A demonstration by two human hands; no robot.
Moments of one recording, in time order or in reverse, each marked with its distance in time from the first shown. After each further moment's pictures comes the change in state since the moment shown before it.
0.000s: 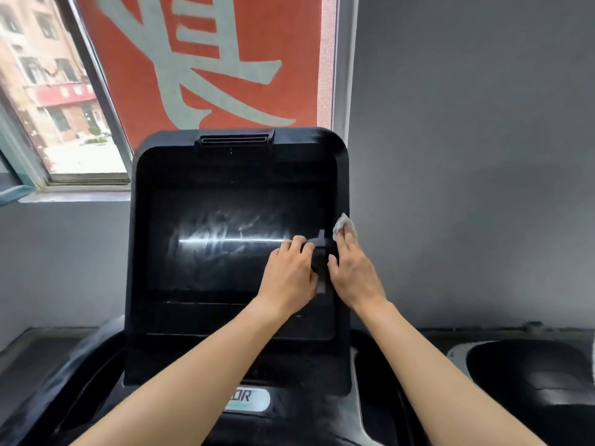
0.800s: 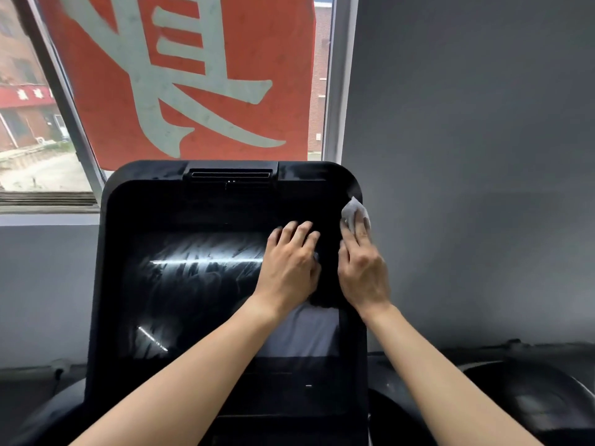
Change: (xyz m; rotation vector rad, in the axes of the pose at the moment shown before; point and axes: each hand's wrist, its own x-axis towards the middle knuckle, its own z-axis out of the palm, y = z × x) left_hand 0.112 -0.060 -0.006 -0.007 0.253 0.121; right_hand 0.112 -0.005 0.010 -0.079 0.318 -0.046
